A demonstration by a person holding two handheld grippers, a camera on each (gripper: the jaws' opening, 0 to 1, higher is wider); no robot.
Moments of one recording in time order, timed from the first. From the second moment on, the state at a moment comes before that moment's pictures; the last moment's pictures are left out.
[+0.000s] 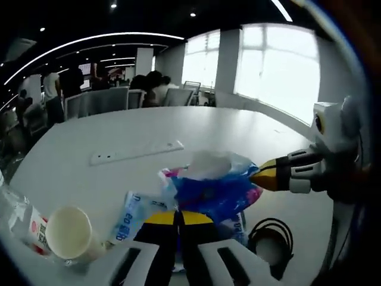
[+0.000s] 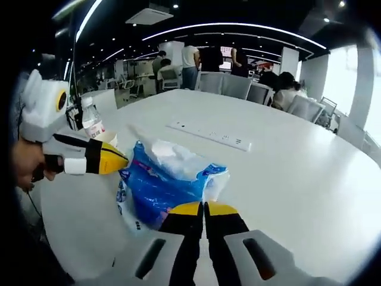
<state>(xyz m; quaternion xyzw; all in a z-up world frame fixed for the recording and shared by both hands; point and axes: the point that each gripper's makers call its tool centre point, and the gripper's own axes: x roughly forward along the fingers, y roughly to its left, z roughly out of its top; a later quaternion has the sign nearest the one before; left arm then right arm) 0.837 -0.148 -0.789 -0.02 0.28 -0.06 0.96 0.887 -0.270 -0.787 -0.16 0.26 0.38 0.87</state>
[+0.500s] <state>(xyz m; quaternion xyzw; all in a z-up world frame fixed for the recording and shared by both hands) 0.857 -0.215 -0.783 0.00 0.27 -0.12 0.96 0.913 -0.332 -0.784 -0.17 0.26 0.35 0.89</state>
